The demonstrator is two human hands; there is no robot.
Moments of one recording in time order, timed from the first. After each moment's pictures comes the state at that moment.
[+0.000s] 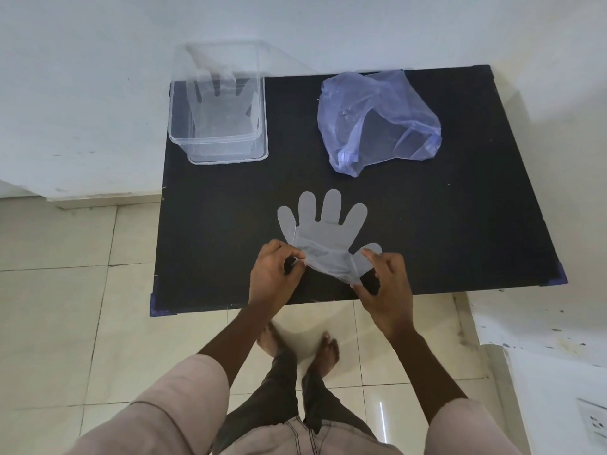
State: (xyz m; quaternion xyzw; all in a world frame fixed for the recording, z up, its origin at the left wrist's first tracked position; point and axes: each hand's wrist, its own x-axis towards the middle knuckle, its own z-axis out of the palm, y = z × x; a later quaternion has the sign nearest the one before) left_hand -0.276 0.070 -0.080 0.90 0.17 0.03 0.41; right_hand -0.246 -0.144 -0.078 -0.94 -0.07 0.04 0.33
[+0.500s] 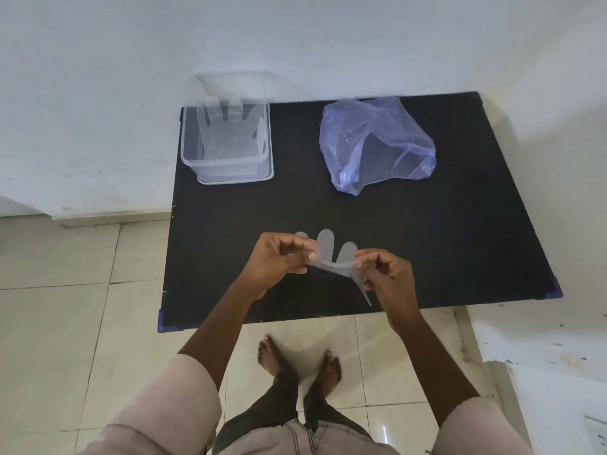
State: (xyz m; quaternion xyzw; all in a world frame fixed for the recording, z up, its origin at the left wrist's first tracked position) left_hand -0.238 0.102 -0.009 0.70 0.15 -0.12 0.69; right_hand -0.217 -0.120 -0.024 -0.79 0.05 0.14 0.60
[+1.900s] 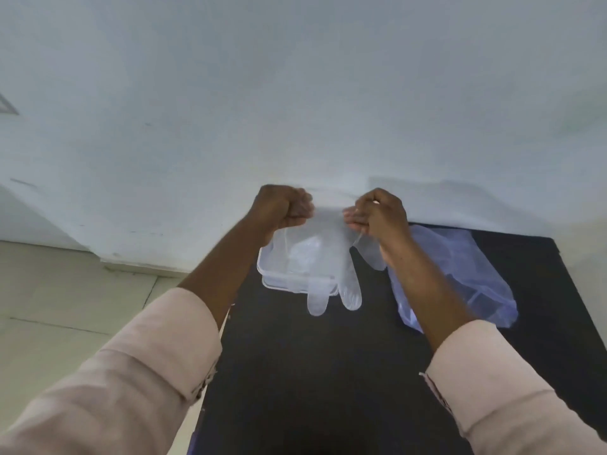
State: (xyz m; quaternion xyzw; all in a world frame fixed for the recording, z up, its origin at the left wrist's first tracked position) left_hand -0.035 0.314 0.108 0.62 0.29 0.02 0.73; right_hand 0.032 0.136 0.105 -0.73 -0.02 0.19 0.66
